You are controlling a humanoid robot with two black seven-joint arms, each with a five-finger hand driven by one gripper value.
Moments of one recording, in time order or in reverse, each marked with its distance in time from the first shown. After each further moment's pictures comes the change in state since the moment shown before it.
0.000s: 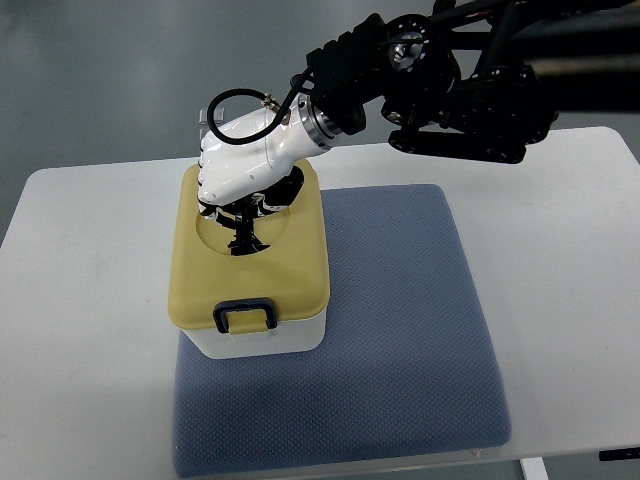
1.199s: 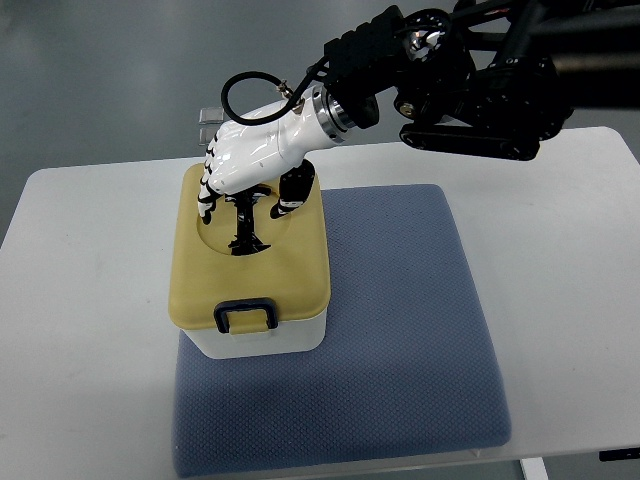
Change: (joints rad) left arm 0.000 0.000 0.000 0.000 0.000 0.000 0.000; right arm -0.010 -0.039 0.007 0.014 0.075 0.063 0.000
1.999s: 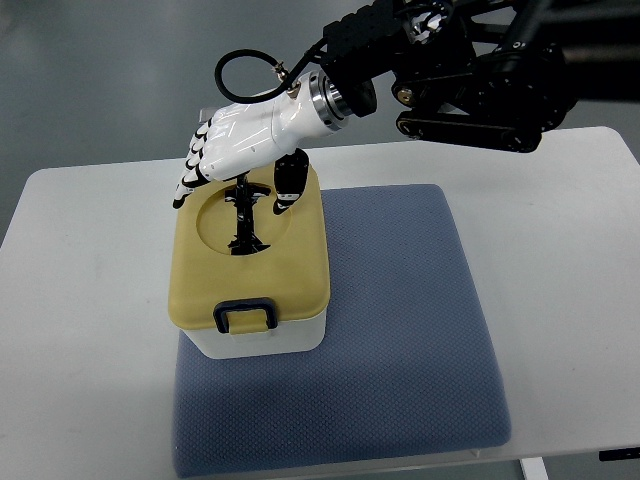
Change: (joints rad) left arm 0.000 0.000 0.000 0.000 0.000 0.000 0.000; right arm 0.001 -0.012 0.046 -0.001 0.053 0.042 0.000
